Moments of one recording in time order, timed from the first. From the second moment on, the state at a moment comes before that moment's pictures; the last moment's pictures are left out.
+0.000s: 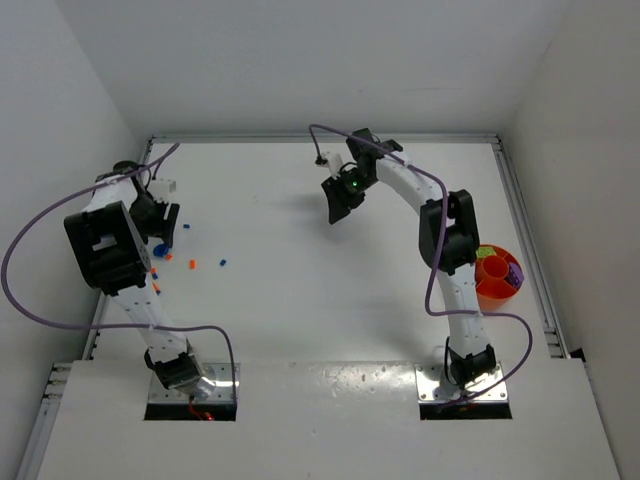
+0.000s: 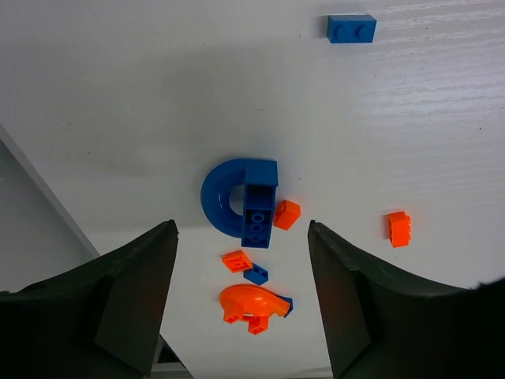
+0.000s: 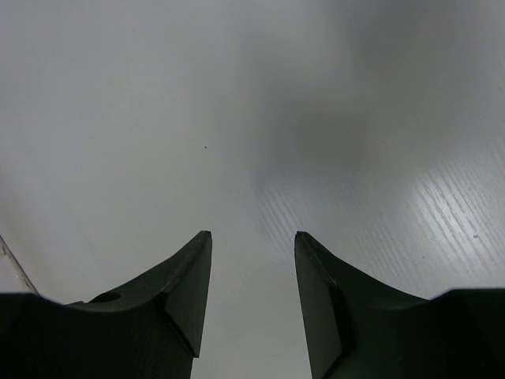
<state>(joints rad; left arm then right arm) 0.40 1.98 1.50 -0.87 0.07 0.50 0.40 2.33 2.01 -0.92 -0.58 -0.37</state>
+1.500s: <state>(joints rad) 0.40 2.06 1.47 -0.83 0.04 0.42 0.40 2.33 1.98 -0.91 -0.54 -0.36</state>
